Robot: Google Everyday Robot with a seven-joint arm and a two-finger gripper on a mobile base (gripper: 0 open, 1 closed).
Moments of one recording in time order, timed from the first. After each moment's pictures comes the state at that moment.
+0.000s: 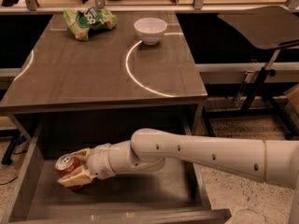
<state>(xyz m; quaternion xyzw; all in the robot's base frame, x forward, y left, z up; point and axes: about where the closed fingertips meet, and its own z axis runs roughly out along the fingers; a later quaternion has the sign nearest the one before) 0.416 0.242 0.660 -0.56 0.57 0.46 0.38</state>
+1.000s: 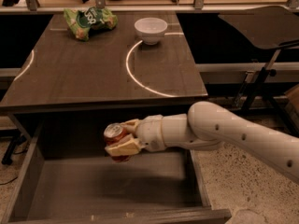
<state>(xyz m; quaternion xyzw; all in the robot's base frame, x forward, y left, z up) 0.470 0.094 0.743 -0.51 0.64 0.40 0.41</state>
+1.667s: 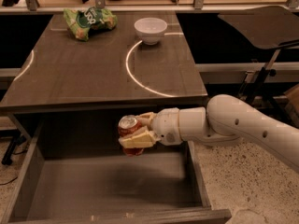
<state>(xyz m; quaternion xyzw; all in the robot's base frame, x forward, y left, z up) 0.478 0.053 0.769 -0.48 0.66 0.40 0.42</state>
